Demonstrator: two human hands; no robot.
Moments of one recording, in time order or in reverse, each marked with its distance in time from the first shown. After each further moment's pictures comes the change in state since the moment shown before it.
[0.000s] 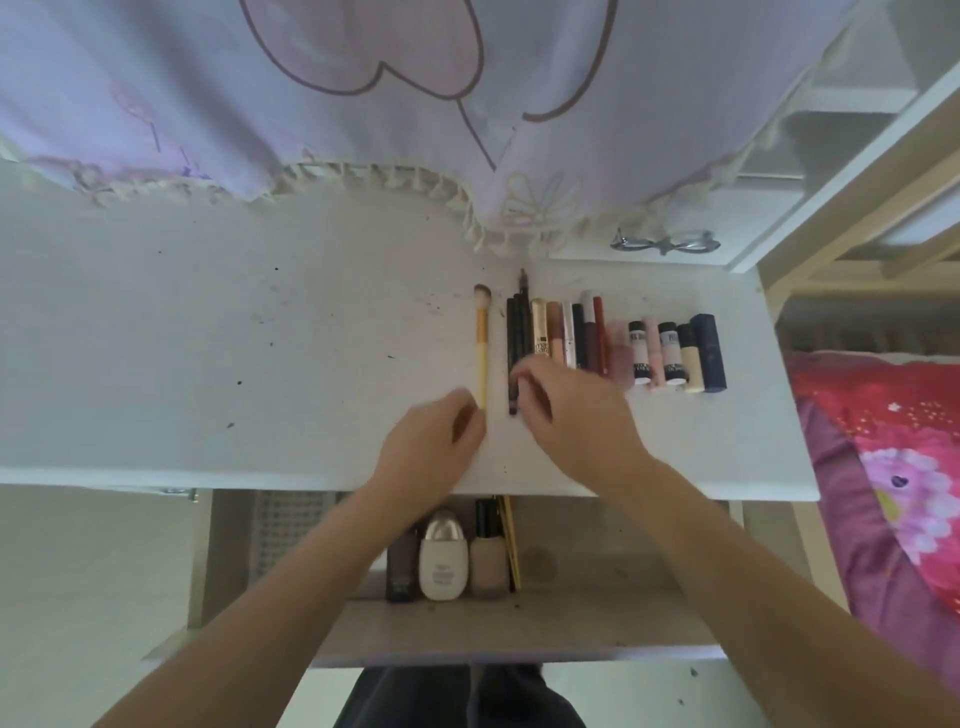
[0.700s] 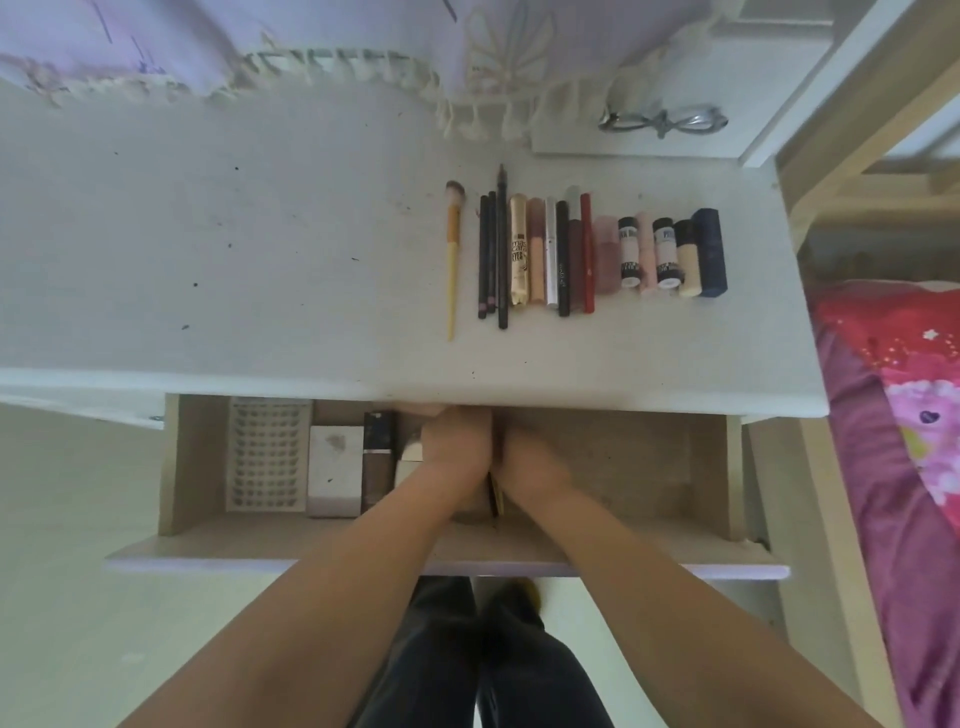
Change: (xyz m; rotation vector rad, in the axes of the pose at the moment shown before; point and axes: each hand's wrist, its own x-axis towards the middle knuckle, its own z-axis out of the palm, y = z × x) left_hand -0.009 -0.028 0.147 0.541 -0.120 -0.261; right_hand -0.092 0.056 0.152 0.050 -0.467 0.466
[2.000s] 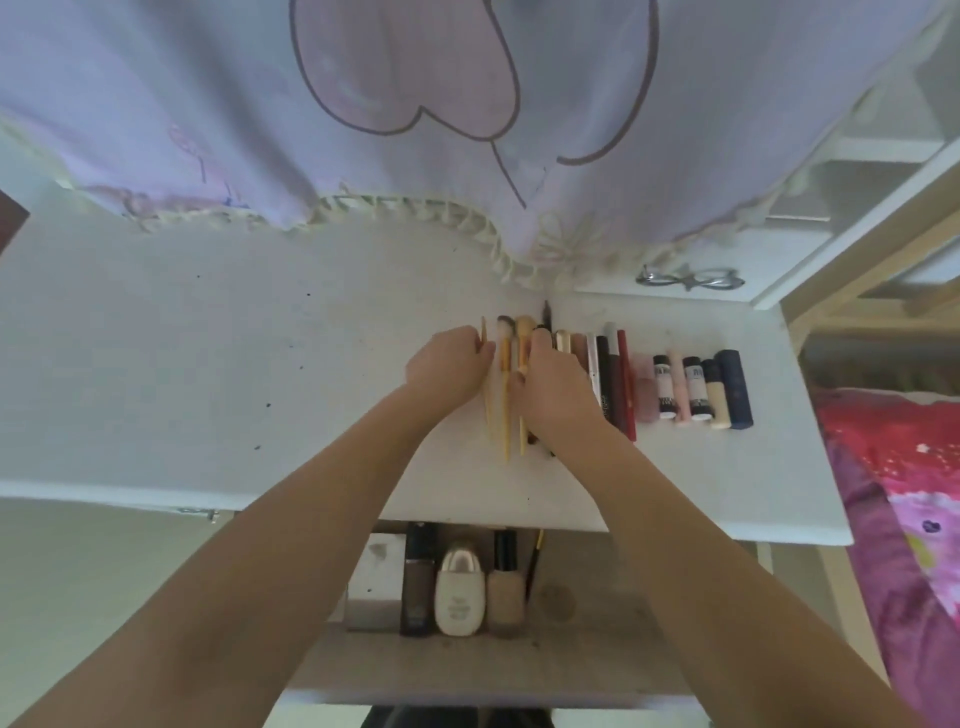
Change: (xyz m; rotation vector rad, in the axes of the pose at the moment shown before) left_hand 0.096 -0.044 -0.190 -0.354 0.147 0.081; right_hand 0.044 -0.133 -0.172 0.008 0.353 -0.075
